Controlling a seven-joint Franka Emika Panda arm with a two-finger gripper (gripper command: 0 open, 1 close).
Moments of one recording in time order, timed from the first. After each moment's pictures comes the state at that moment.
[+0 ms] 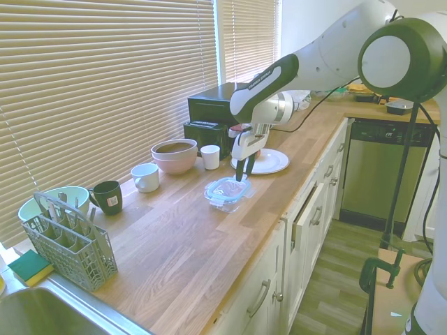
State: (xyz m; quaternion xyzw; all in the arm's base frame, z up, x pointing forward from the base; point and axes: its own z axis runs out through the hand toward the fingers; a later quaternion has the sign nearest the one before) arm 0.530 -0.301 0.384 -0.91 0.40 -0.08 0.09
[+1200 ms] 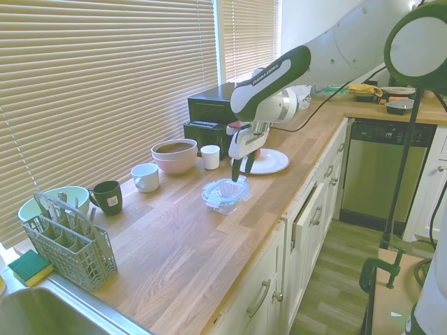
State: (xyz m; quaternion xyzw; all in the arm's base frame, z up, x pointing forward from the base) arm 0.507 -0.274 0.409 -0.90 0.41 -0.10 0.09
